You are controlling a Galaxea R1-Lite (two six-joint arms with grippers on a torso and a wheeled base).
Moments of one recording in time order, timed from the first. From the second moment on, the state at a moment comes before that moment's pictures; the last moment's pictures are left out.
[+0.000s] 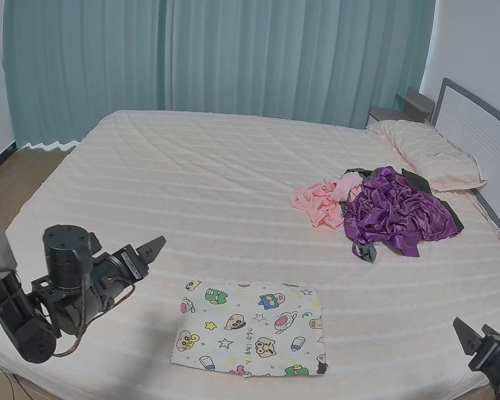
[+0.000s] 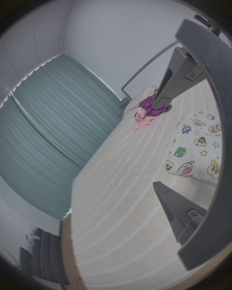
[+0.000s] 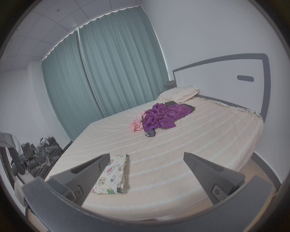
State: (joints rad) left arm -0.40 1.92 -0.33 -1.34 0.19 -0.76; right arm 0.23 0.98 -0.03 -0.67 -0.22 0.36
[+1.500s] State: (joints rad) left arm -0.11 0.14 -0.09 -0.11 0.50 -0.02; right arm 0.01 0.01 -0.02 0.00 -0.12 -0.07
